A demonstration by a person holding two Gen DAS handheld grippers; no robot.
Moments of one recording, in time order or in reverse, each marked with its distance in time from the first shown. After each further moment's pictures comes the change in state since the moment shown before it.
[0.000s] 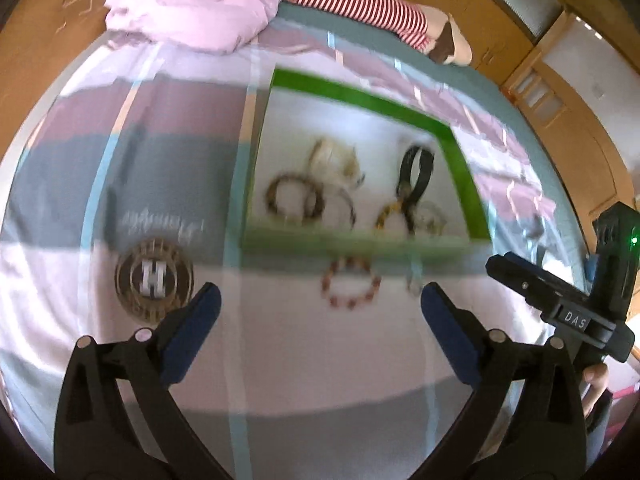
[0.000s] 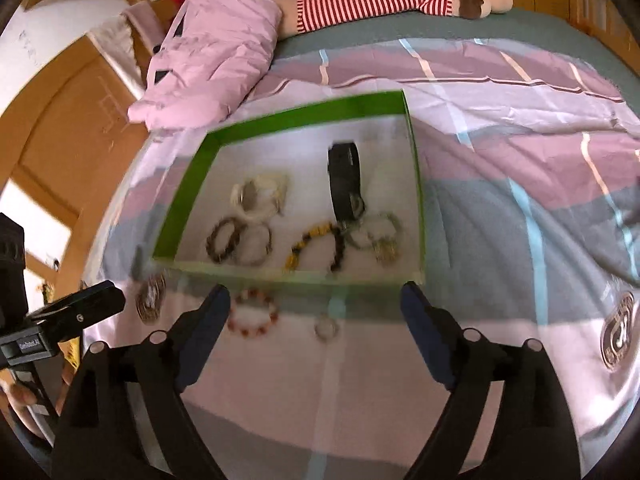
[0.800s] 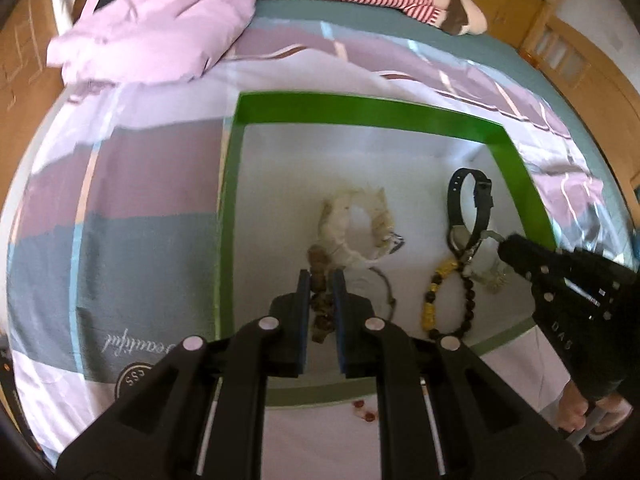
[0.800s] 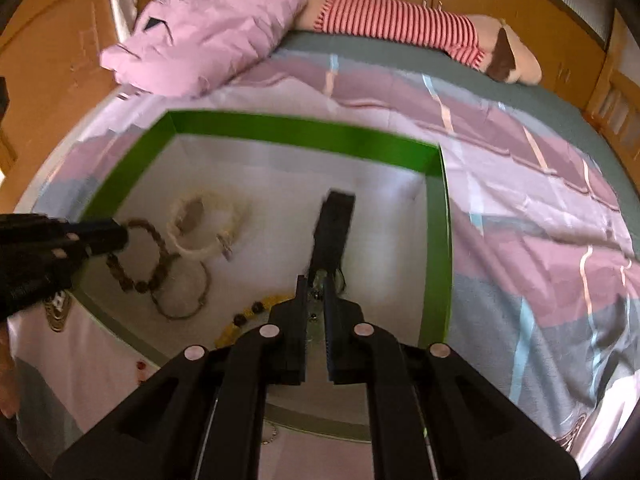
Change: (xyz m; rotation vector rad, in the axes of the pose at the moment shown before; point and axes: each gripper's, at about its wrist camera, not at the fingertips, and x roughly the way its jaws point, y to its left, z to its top) left arm 0.091 -0.018 0.095 0.134 0.028 0.135; right arm 0.083 0.014 0.058 -0.252 -0.022 -0.229
